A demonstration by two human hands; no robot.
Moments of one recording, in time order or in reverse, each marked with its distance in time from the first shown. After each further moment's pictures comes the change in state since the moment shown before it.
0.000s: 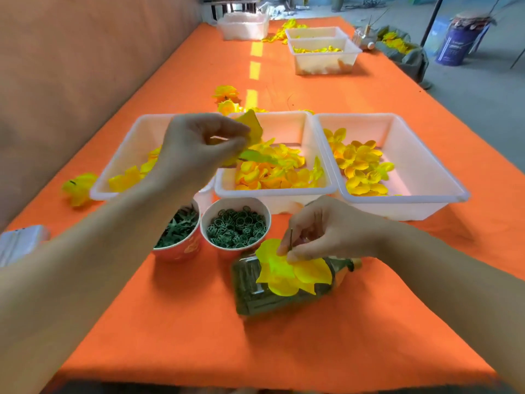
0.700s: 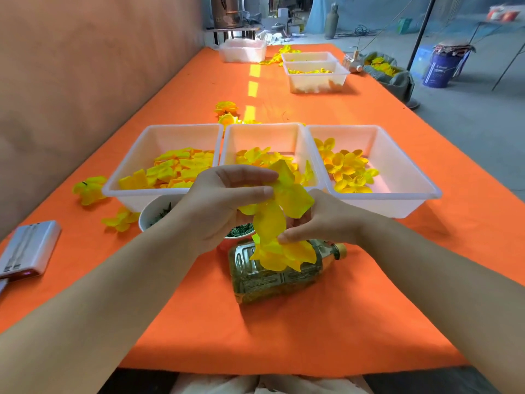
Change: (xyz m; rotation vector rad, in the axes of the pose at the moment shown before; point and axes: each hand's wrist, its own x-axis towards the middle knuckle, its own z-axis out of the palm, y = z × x) left_hand -0.082 0.016 0.027 -0.496 -0.251 -0.258; right_hand -0.008 -0.004 0.007 0.158 0.105 -0.026
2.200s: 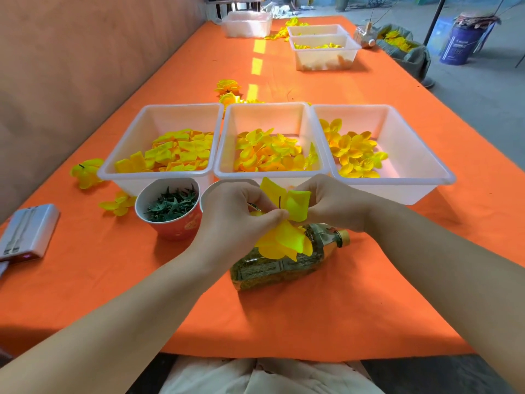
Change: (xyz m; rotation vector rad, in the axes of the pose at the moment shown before) left_hand -0.017 -0.039 0.024 0.841 0.299 0.214; right_hand 0.002 0.011 -0.008 0.119 -0.144 -0.060
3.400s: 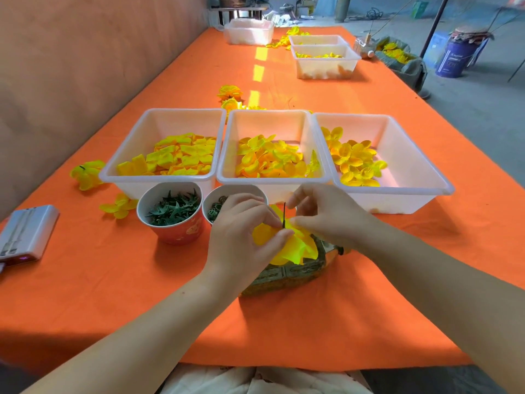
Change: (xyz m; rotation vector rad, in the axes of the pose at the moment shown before) left_hand -0.013 -0.031 0.024 0.038 0.201 0.356; right_hand -0.001 -0.011 0.024 -0.523 0.524 0.294
